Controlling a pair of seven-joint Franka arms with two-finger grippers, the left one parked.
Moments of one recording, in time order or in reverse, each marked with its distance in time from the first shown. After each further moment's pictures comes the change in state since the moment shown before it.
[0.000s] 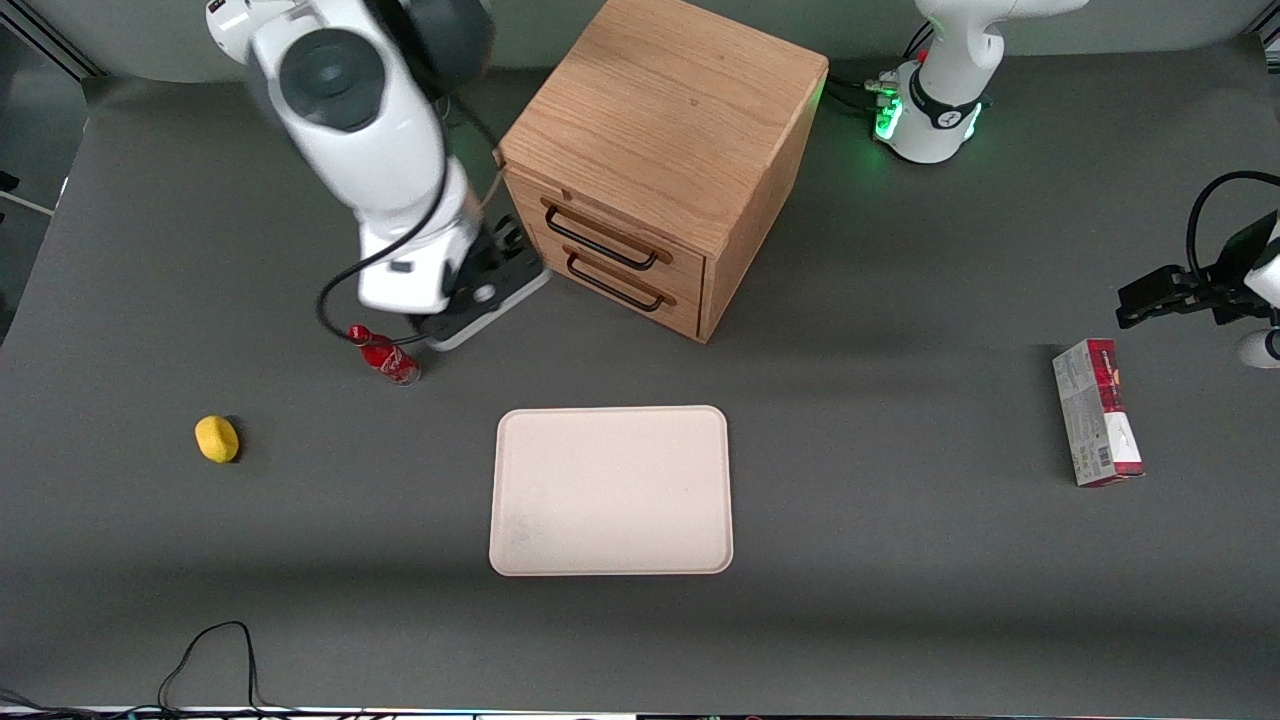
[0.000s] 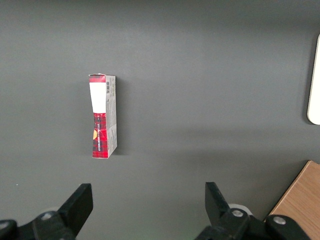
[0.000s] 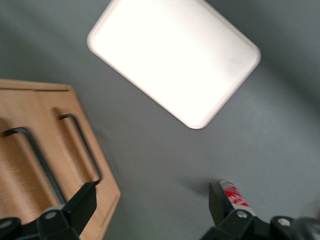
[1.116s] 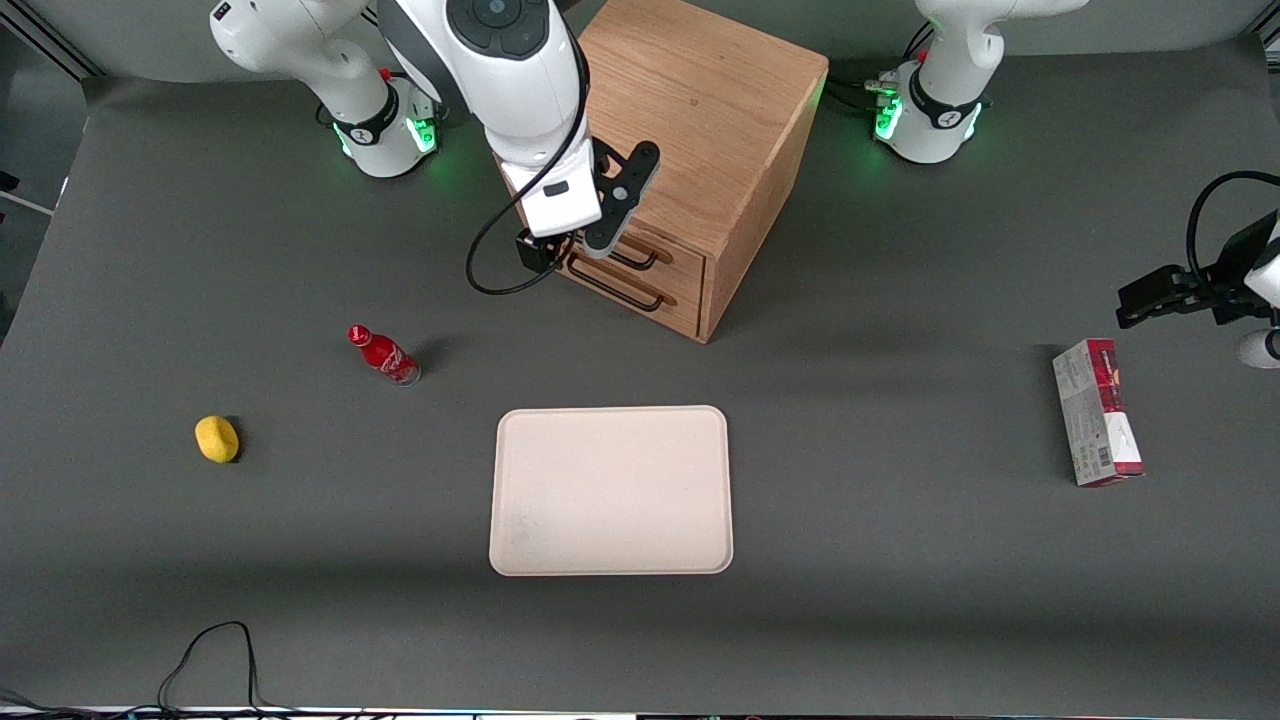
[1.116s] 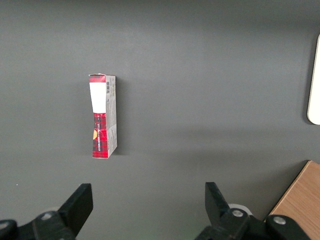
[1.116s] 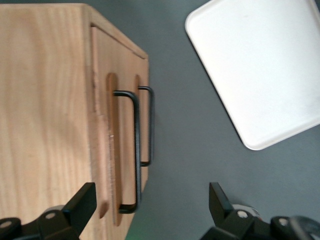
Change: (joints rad) arm 0.139 -0.012 -0.008 -0.040 0.097 -0.037 -0.254
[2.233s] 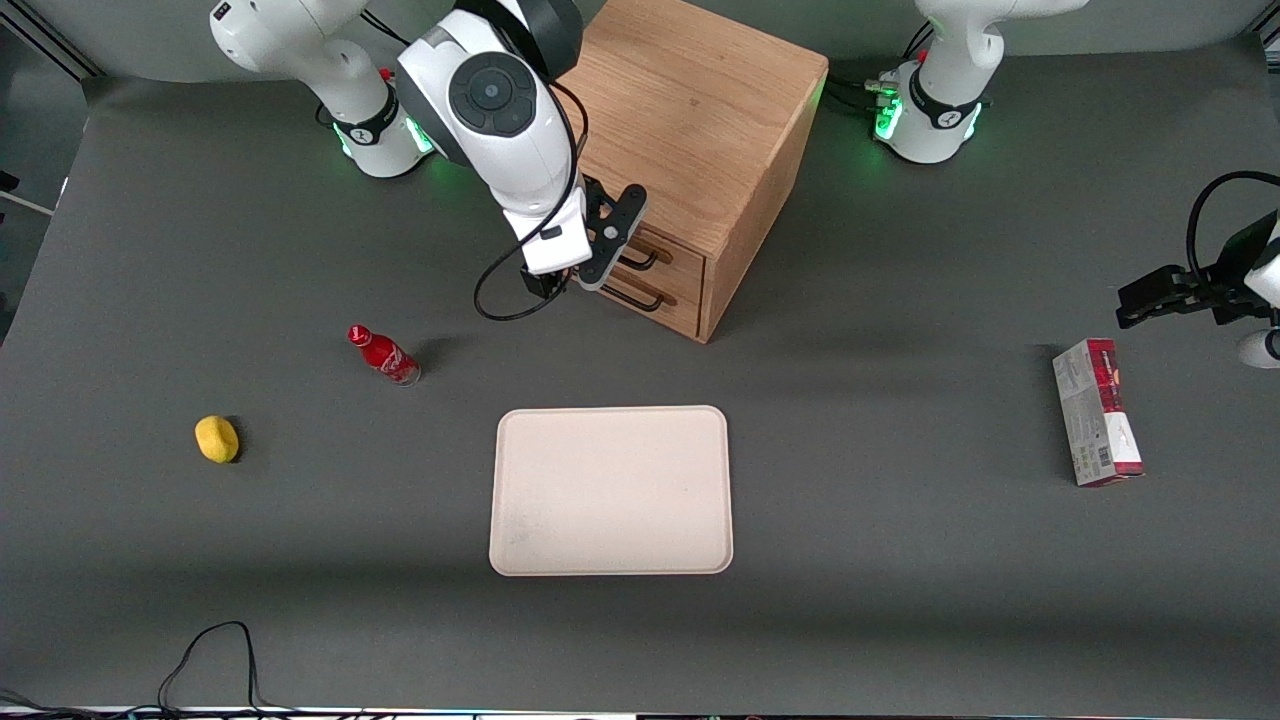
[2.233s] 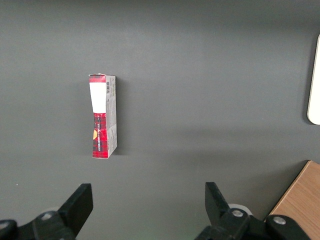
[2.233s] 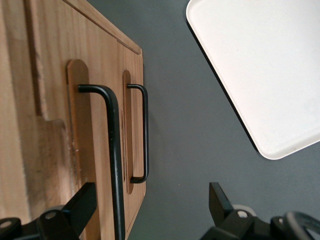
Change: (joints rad) arm 0.000 -0.039 -0.014 -0.270 0.020 0.246 -0.012
